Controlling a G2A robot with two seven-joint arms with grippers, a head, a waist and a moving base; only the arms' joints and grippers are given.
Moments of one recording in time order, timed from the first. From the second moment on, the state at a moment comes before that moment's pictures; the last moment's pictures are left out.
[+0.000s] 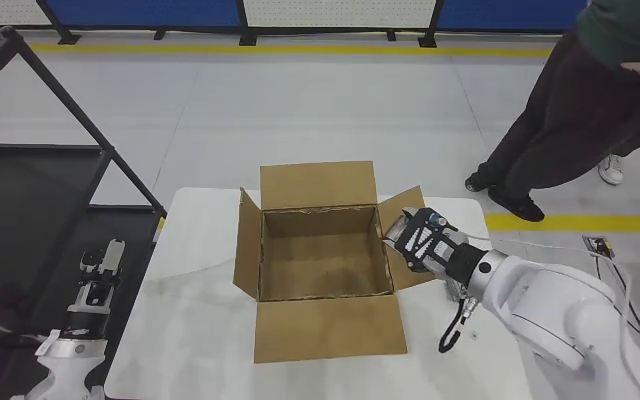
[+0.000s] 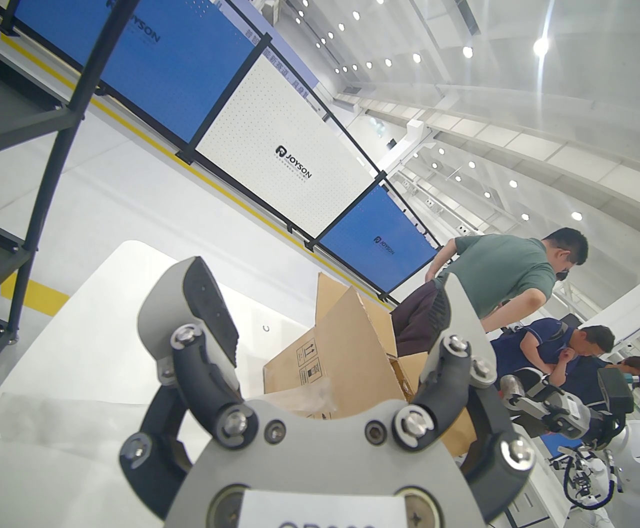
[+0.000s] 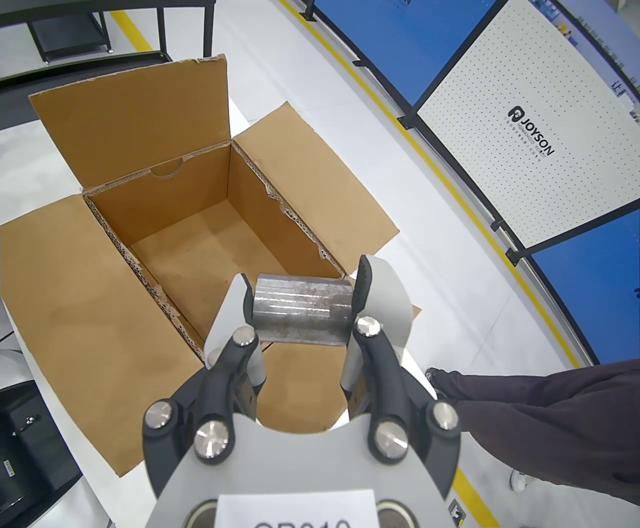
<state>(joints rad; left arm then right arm) 1.50 -1.20 -1.90 -1.88 0.30 -0.29 -0.08 -0.87 -0.95 1.24 -2.06 -1.05 -0.40 0.78</state>
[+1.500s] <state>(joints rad) 1.50 -1.20 -1.90 -1.88 0.30 -0.29 -0.08 -0.12 -1.56 0.29 -0.59 -0.82 -0.39 0.69</state>
